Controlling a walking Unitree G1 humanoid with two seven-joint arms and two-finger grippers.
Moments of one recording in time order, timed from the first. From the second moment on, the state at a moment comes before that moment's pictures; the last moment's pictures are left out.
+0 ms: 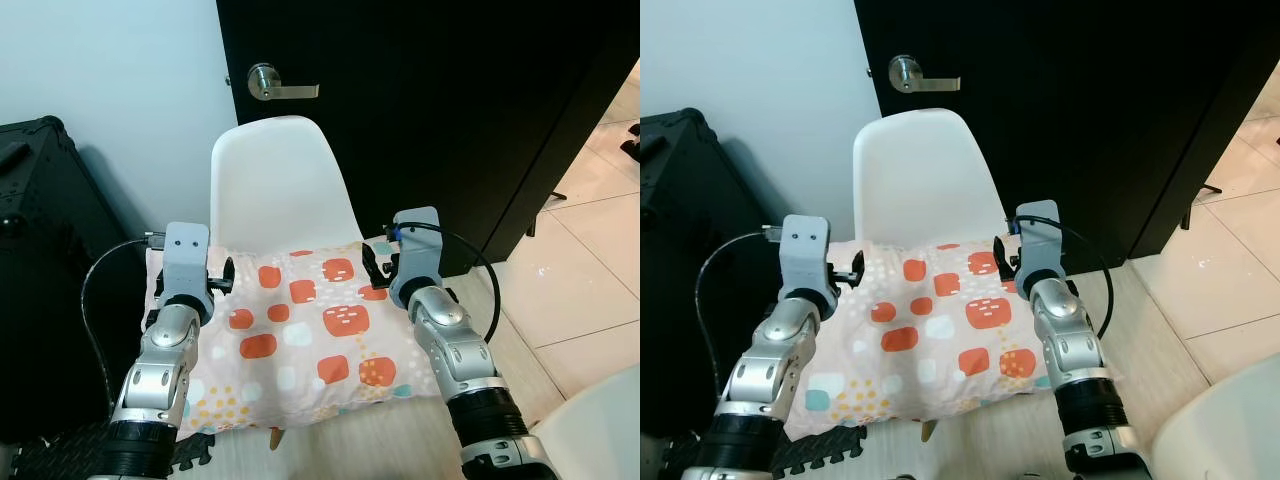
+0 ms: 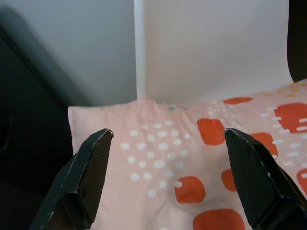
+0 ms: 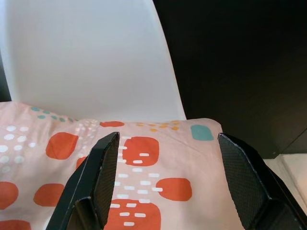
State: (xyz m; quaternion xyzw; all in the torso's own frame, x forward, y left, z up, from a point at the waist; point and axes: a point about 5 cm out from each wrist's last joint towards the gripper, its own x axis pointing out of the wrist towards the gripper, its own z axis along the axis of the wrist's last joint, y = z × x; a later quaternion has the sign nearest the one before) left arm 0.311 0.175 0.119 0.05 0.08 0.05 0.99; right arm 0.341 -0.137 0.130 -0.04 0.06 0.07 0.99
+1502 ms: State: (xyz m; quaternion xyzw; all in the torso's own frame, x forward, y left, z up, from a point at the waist) left arm 0.312 0.164 0.121 0.04 0.08 0.03 1.00; right arm 0.336 -0.144 0.126 -0.03 0.09 0.06 0.99
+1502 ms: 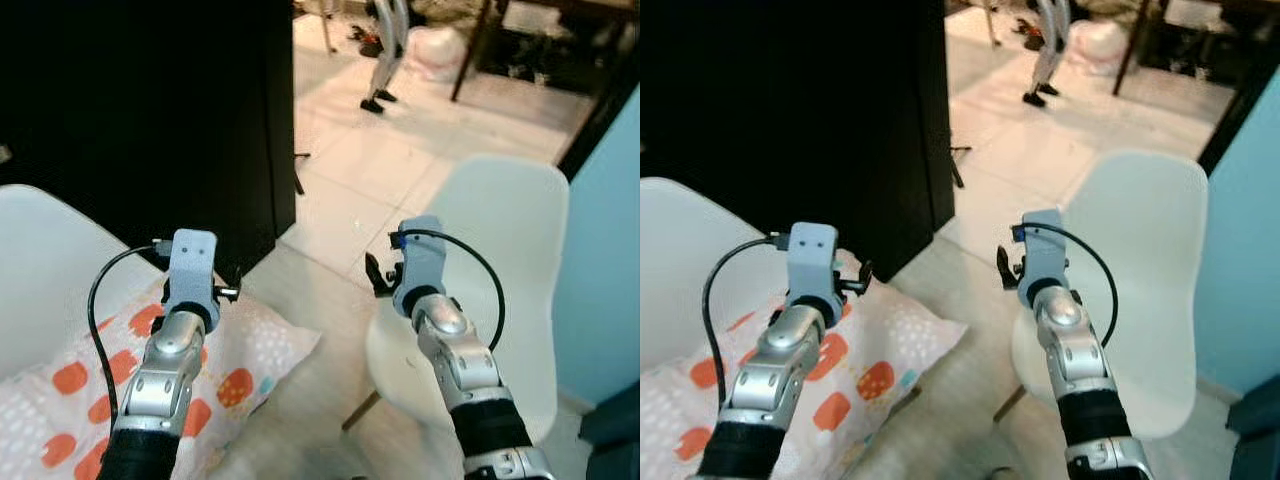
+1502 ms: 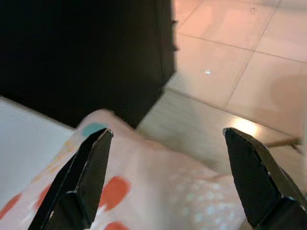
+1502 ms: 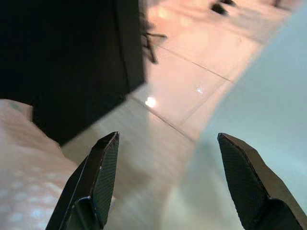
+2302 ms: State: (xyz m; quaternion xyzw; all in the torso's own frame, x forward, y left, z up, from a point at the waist) left arm 0.311 0.155 0.122 0.03 0.07 0.02 1.00; right arm 0.336 -0.150 0.129 -0.04 0.09 0.05 0.99
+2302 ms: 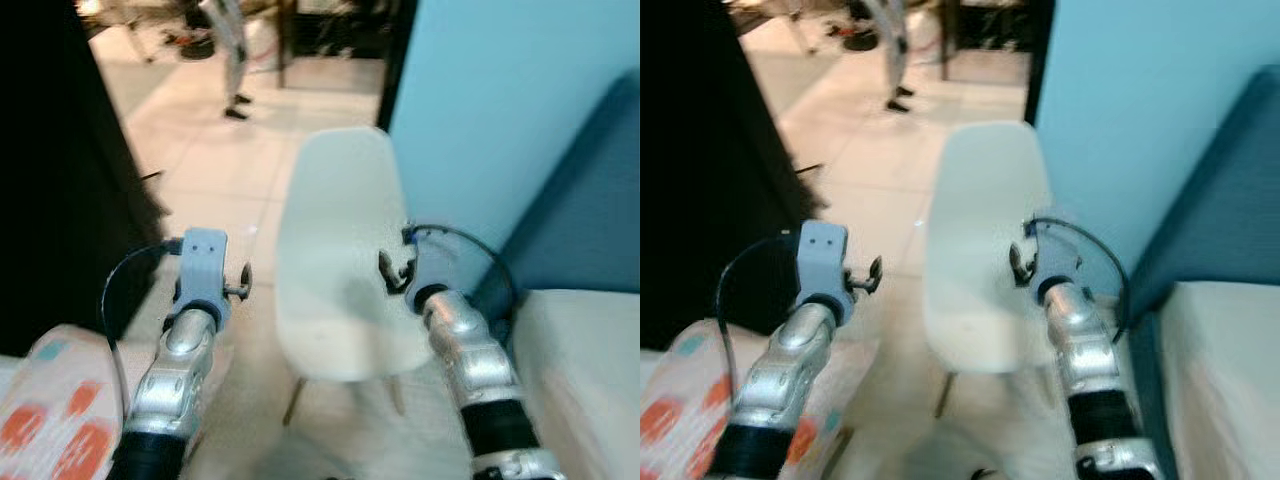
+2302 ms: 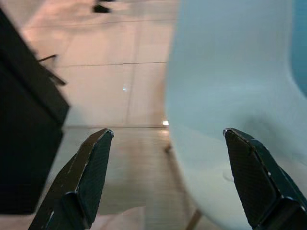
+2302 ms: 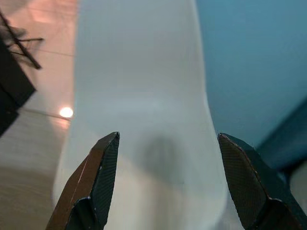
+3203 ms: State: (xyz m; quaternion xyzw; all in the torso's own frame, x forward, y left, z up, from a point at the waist) left arm 0.310 0.149 0.123 0.03 0.07 -0.01 1.00; right arm 0.335 -0.154 0.127 -0.04 0.10 0.04 0.99
